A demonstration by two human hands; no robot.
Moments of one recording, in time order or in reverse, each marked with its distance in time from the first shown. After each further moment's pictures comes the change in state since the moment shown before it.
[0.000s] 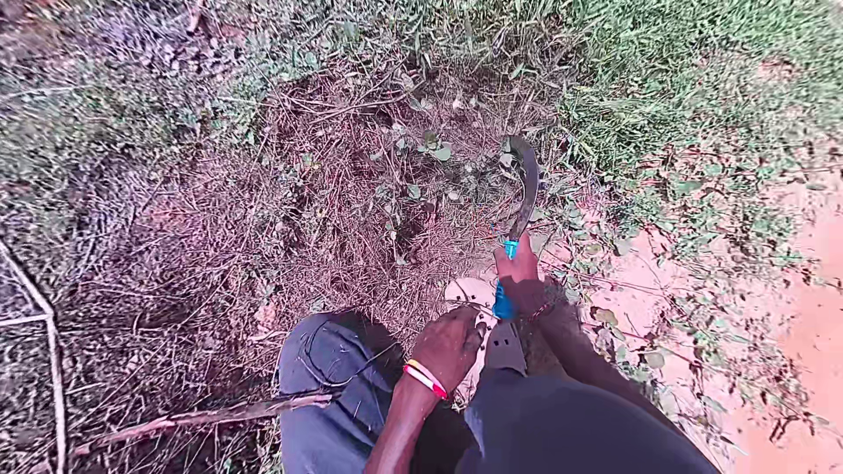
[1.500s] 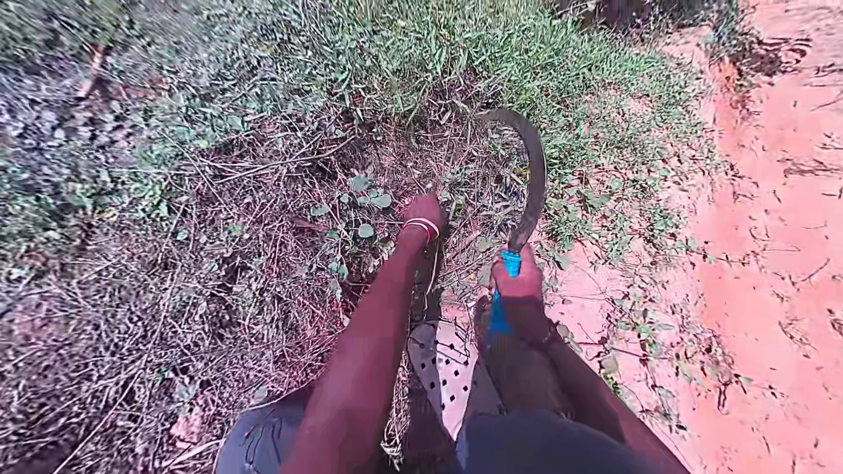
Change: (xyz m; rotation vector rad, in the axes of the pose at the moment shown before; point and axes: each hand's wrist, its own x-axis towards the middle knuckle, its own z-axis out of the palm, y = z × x) left_hand 0.205 0.097 -0.153 0.191 0.387 0.004; right_hand 0.005 0.006 -0.062 0.321 0.338 -0.173
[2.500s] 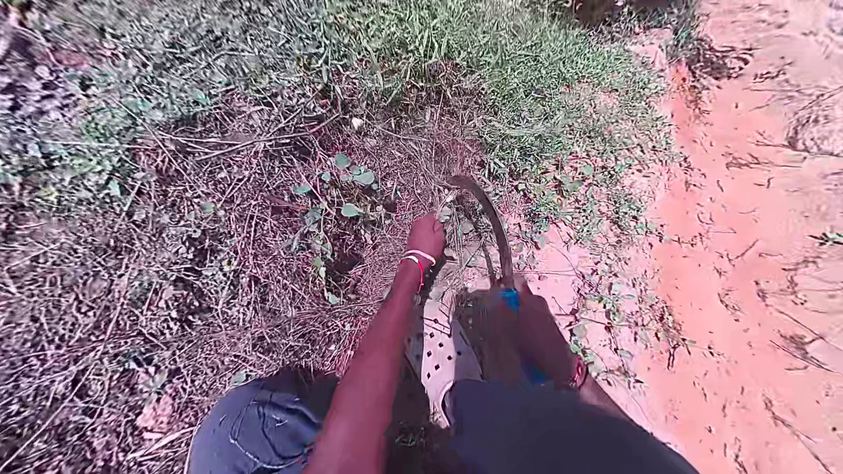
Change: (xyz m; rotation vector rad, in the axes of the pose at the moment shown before) left_hand -0.067 -0.019 0.067 -0.338 0.035 0.137; right_hand -0.080 -0.010 -0.057 -0.526 -0.371 0.148
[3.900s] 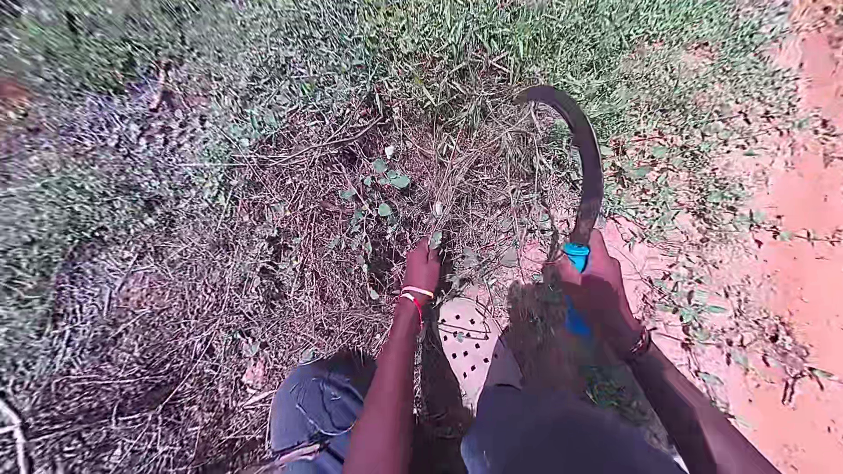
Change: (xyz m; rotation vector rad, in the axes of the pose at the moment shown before) left_hand -0.053 -0.049 -0.016 -0.081 0.173 -0.083; right_hand 0.048 0.012 -0.035 0.163 0.342 -0.153
